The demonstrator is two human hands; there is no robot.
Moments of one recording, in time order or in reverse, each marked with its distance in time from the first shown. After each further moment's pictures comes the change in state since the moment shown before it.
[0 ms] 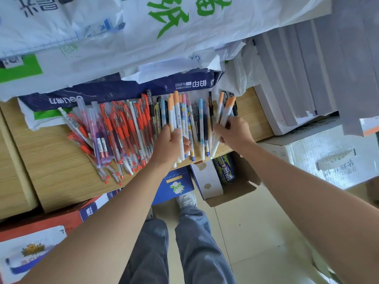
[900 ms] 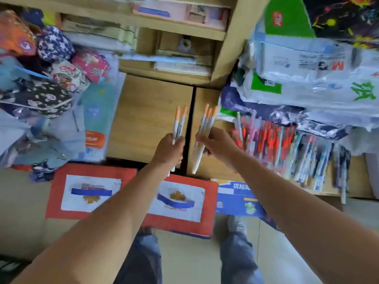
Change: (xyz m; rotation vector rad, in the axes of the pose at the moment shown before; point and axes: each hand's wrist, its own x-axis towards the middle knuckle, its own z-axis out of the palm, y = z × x) left_hand -0.145 -0.056 -0.366 -0.194 0.341 0.023; right_hand -0.186 -0.270 0.288 0.022 -0.437 -0.381
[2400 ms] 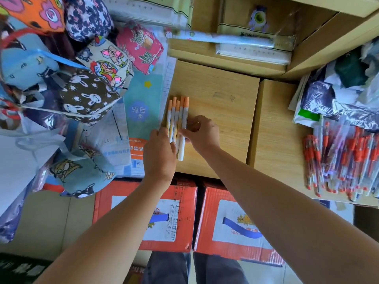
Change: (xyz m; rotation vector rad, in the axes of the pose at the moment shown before) left_hand 0.103 -0.069 -0.179 0.882 0.349 0.299; right_hand 0.147 -0.038 0.220 -0.128 0.258 0.016
